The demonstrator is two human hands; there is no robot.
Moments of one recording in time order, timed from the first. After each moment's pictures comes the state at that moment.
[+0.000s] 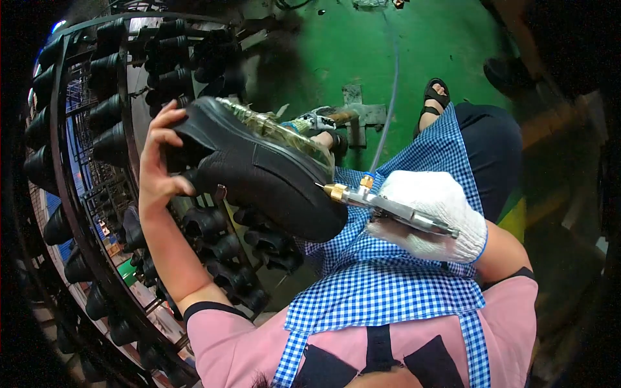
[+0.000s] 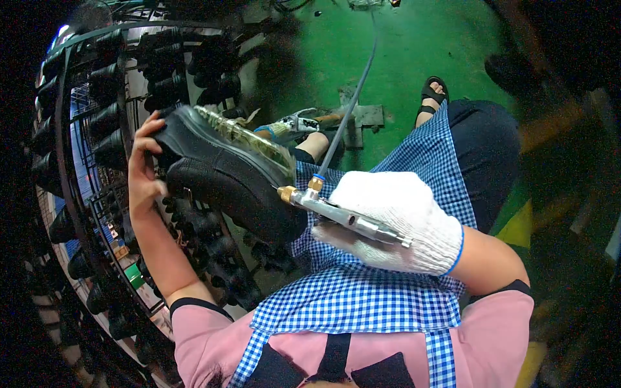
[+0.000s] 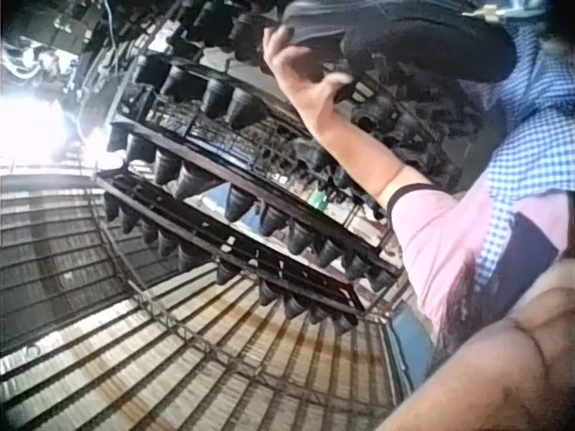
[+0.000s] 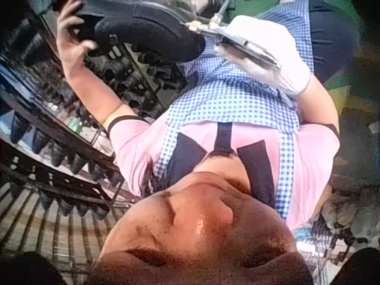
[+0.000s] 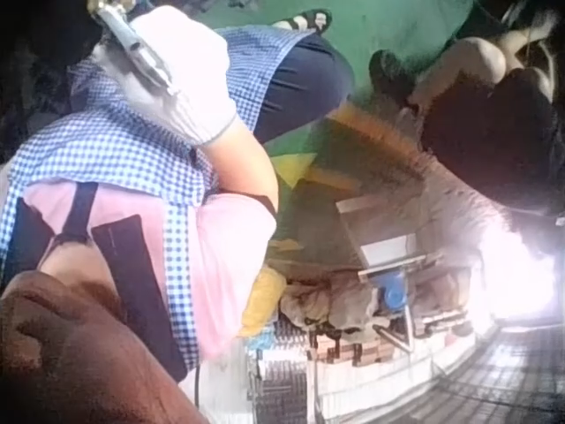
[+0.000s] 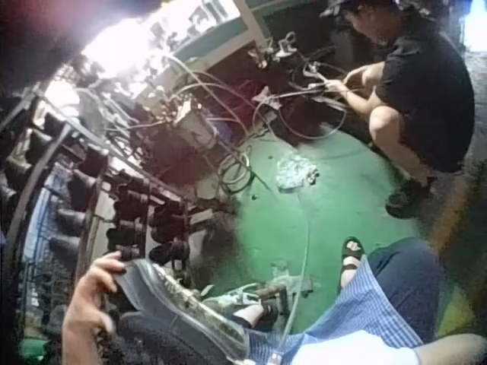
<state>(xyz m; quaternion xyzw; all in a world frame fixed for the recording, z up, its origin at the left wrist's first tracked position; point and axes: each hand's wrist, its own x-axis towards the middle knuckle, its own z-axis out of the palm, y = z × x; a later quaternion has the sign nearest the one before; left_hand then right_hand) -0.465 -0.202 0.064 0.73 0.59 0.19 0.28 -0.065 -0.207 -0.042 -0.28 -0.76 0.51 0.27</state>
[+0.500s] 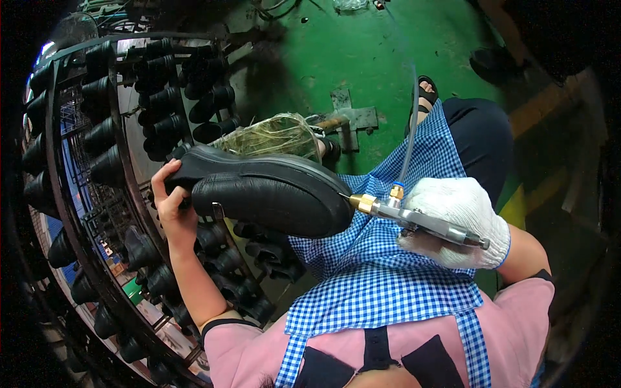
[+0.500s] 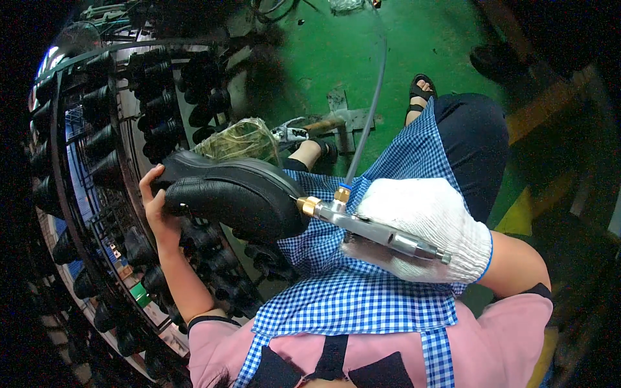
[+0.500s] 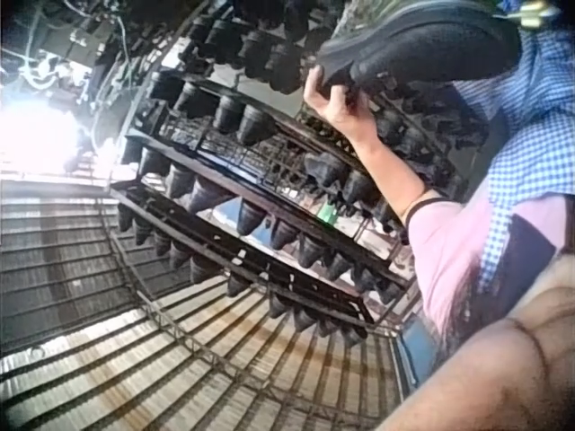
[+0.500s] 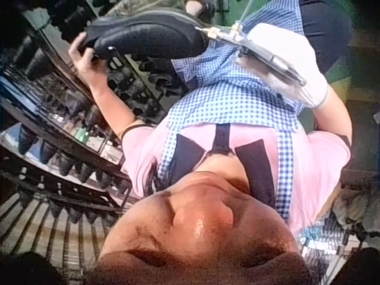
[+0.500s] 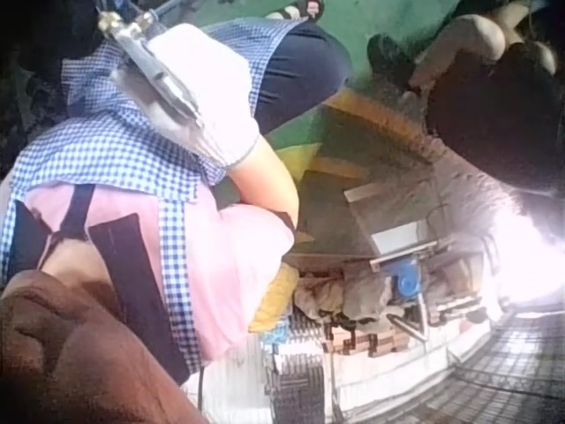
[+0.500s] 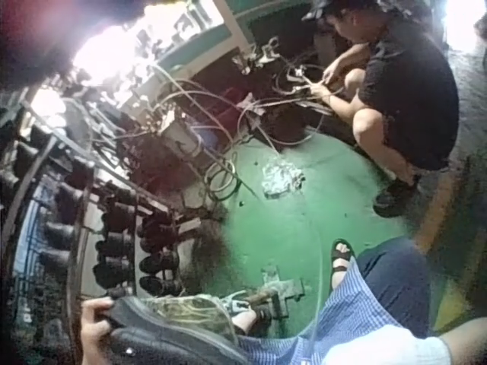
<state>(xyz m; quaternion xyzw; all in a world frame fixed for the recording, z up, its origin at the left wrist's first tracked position) -0.446 -0.259 0.037 0.67 0.71 0.16 0.12 -0.023 -0.203 -0.031 -0.27 -0.80 0.48 0.23</state>
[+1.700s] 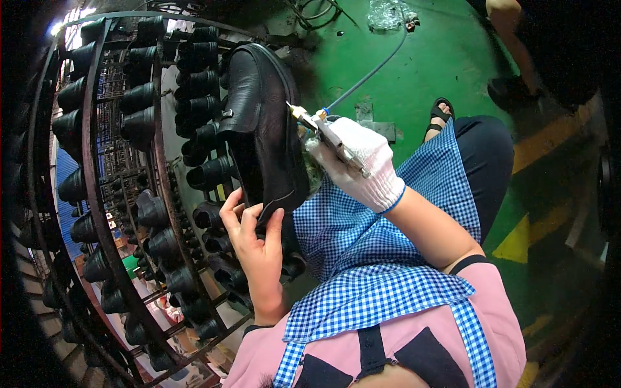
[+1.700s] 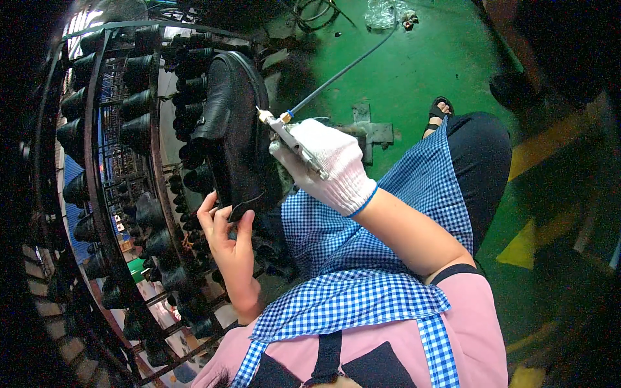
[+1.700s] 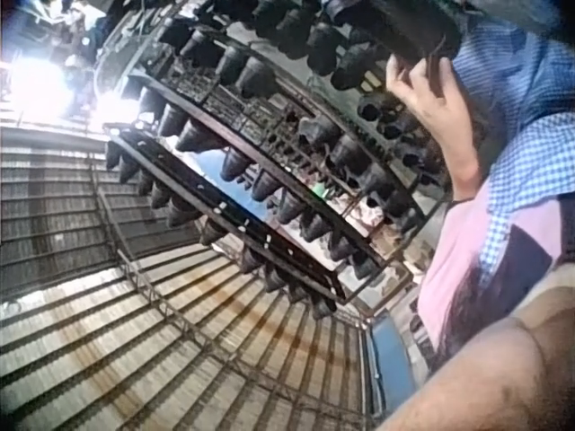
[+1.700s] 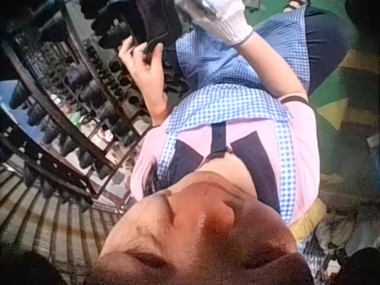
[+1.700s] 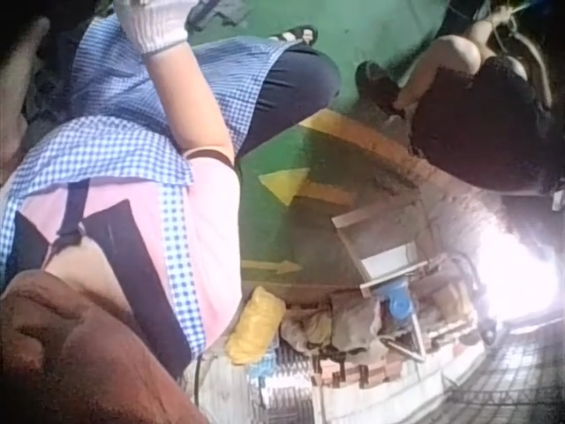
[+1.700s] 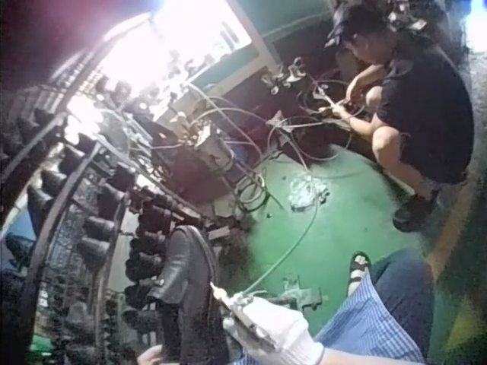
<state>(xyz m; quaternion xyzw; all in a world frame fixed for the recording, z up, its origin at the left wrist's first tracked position) -0.279 -0.344 0.028 0.51 0.83 0.21 0.04 -0.158 -0.208 -0.081 -0.36 -0.67 0.39 0.51</state>
